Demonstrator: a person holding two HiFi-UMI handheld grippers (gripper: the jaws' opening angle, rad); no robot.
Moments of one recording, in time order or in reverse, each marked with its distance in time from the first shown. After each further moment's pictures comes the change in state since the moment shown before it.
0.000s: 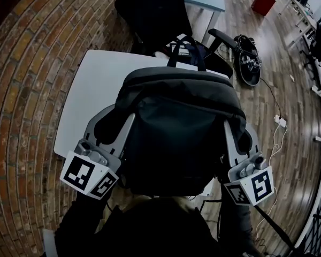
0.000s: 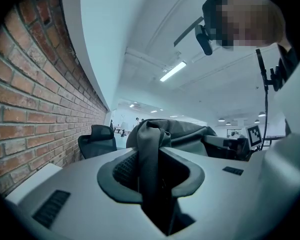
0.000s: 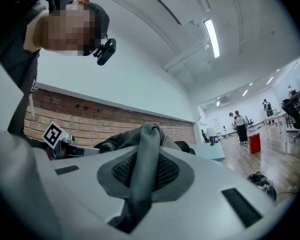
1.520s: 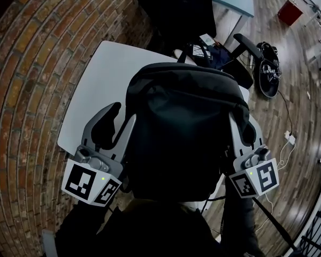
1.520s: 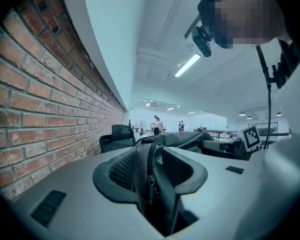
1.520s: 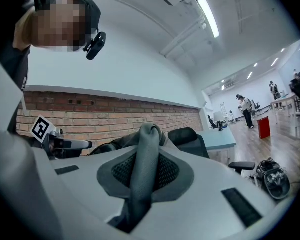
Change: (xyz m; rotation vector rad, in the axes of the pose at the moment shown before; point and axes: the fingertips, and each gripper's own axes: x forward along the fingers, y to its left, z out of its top) left arm 0.015 0.054 -0.003 0.014 0.025 0.222; right arm 0.090 -0.044 -0.050 0.091 0.109 0.088
